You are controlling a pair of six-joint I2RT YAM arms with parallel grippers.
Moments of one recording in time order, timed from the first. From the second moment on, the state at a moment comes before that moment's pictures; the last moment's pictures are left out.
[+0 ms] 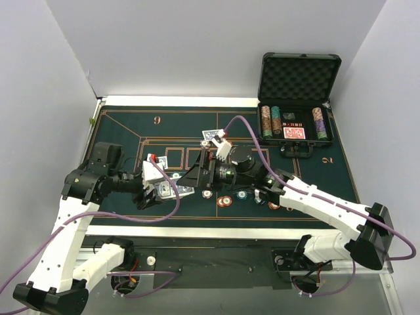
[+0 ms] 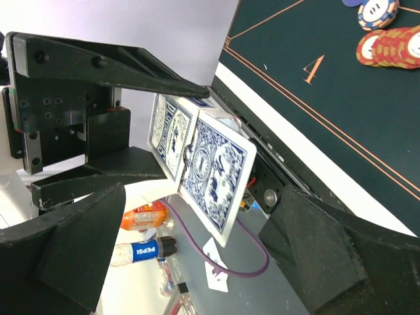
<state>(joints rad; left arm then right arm) -0.25 0.92 1.15 -1.19 0.80 0.86 0.93 1.26 1.00 -0.08 -0.31 1.02</state>
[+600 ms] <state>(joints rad) -0.25 0.91 1.15 -1.19 0.80 0.86 0.97 1.37 0.98 0.01 -0.24 1.08</state>
